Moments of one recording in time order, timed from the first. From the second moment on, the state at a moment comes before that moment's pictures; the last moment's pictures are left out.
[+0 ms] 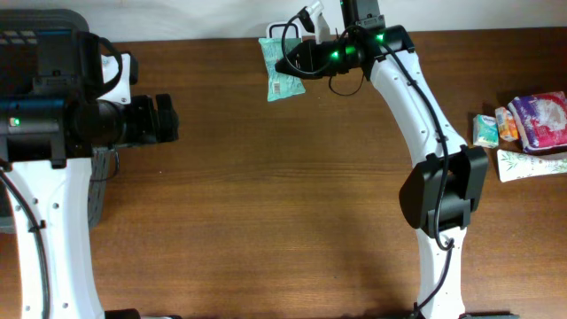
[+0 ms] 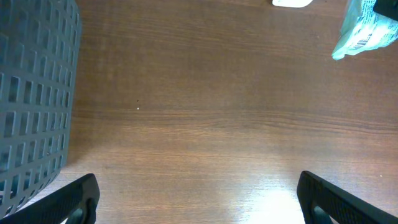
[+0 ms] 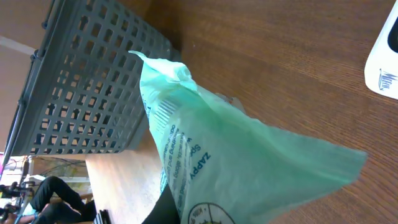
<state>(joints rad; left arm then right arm) 0.02 1.56 2.01 -1.51 0.11 -0.10 0.25 2.28 2.24 -0.84 -0.88 0.18</state>
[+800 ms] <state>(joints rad) 0.02 1.56 2.01 -1.51 0.11 -0.10 0.36 2.36 2.02 -1.23 0.35 0.44</state>
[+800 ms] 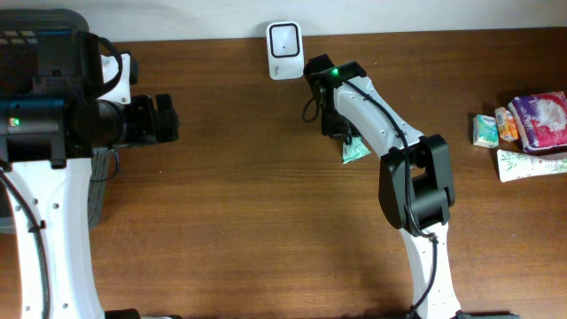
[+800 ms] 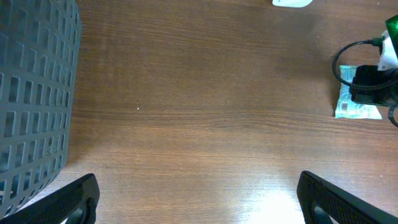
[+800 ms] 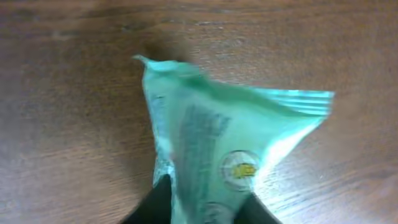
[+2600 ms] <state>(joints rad) 0.02 1.56 2.01 -1.51 0.11 -0.10 0.22 2.37 2.00 -1.19 -0.16 0.07</state>
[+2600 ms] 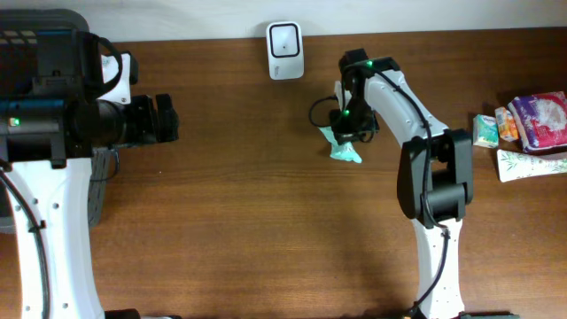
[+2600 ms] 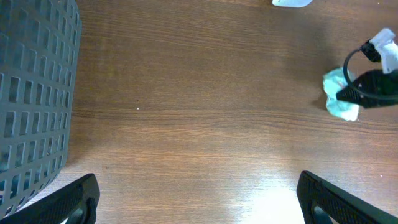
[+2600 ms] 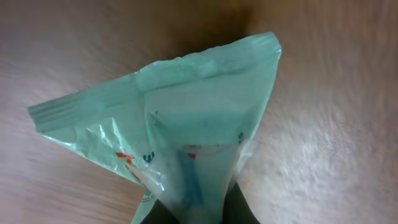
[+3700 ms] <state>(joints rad) 0.02 1.56 2.01 -1.51 0.11 -0.10 0.35 2.54 2.18 0.03 -0.07 0.07</state>
